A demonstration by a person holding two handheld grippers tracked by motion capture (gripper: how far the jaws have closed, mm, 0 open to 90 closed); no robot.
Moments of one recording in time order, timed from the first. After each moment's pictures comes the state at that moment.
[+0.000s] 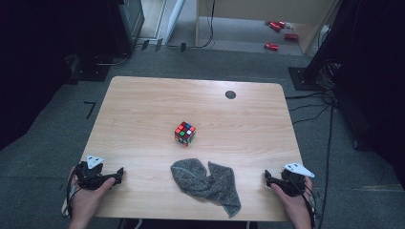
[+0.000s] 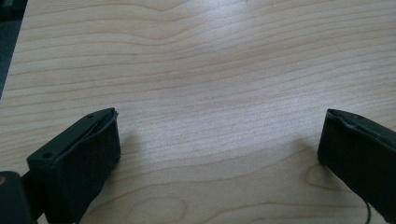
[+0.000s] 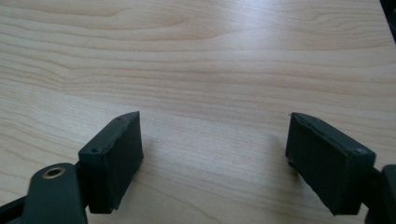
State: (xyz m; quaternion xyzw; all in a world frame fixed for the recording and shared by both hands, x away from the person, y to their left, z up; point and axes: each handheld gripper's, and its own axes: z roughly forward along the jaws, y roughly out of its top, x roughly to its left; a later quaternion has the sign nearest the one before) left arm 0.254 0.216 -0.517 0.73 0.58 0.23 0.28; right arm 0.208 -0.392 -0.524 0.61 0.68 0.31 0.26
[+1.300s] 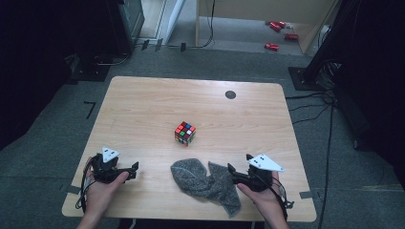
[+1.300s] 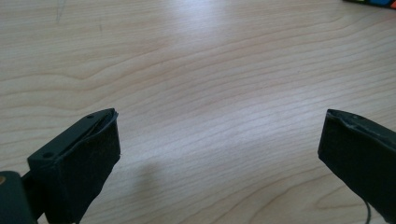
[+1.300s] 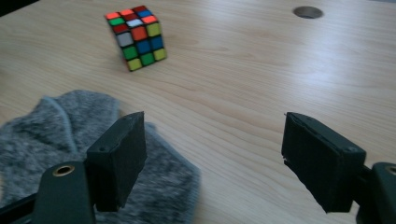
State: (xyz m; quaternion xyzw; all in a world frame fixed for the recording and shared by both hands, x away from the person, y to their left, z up) left arm 0.265 0.168 -0.494 0.75 0.54 0.22 0.31; right arm 0.213 -0.279 -0.463 0.49 0.72 0.43 0.23
